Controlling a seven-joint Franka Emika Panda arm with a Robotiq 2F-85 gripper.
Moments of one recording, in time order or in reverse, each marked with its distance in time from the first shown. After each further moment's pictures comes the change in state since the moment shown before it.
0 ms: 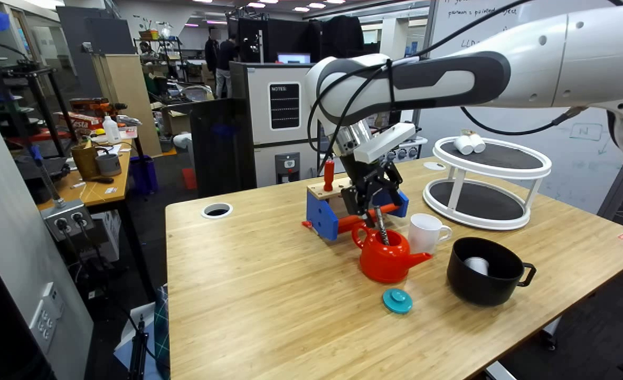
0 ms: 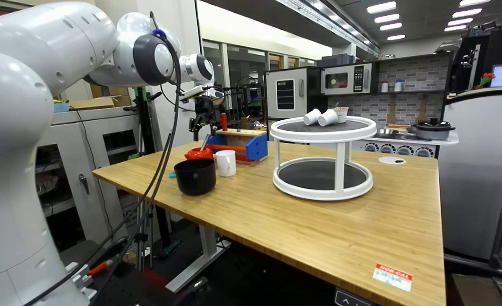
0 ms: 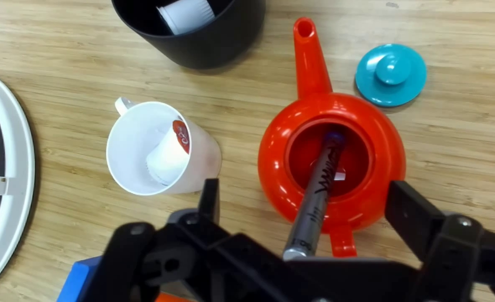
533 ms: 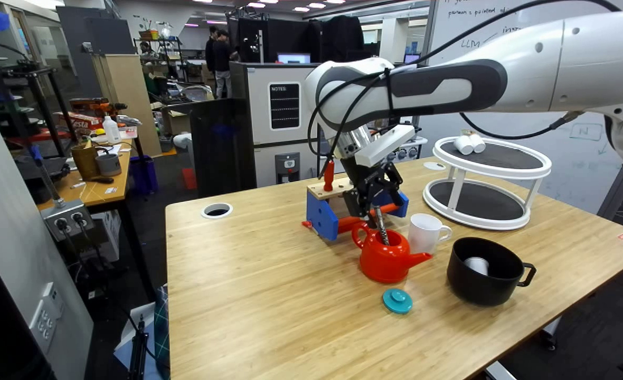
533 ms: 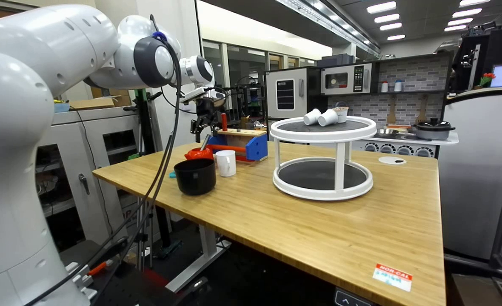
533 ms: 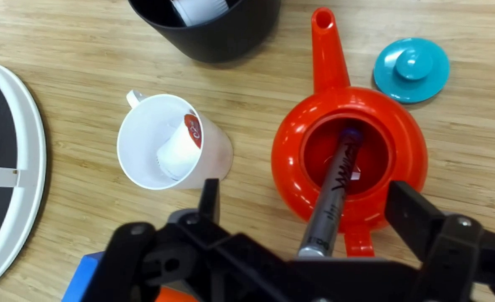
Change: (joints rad) arm 0.004 0.017 -0.005 0.013 -0.032 -0.002 -0.020
